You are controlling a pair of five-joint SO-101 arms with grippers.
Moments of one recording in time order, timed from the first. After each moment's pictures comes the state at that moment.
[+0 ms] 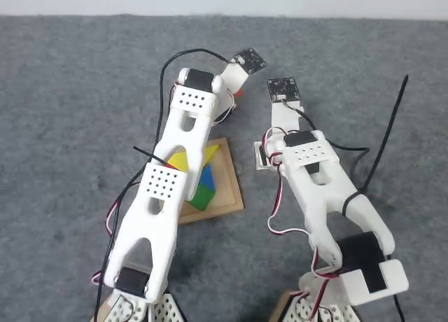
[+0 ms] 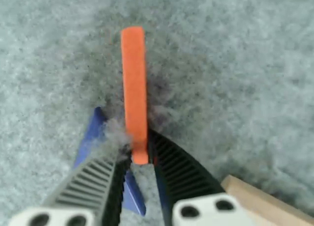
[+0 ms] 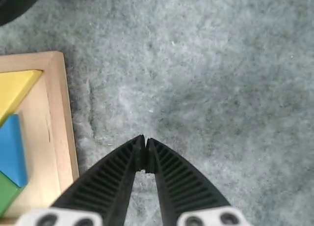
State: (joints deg) left arm 9.9 78.4 -83.0 94.4 -28.0; right arm -19.8 -2.9 33.9 46.2 -8.8
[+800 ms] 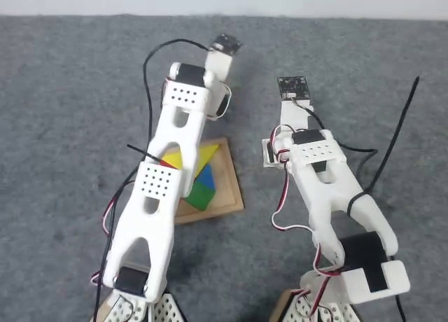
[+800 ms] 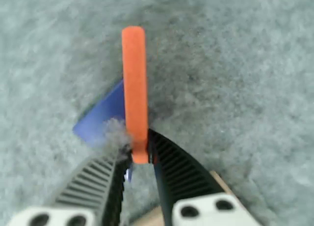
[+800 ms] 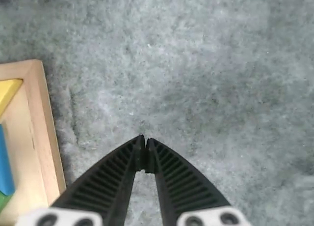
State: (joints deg) left arm 7.9 73.6 -82.1 98.4 -5.0; right arm -16.8 -2.9 33.9 46.2 -8.8
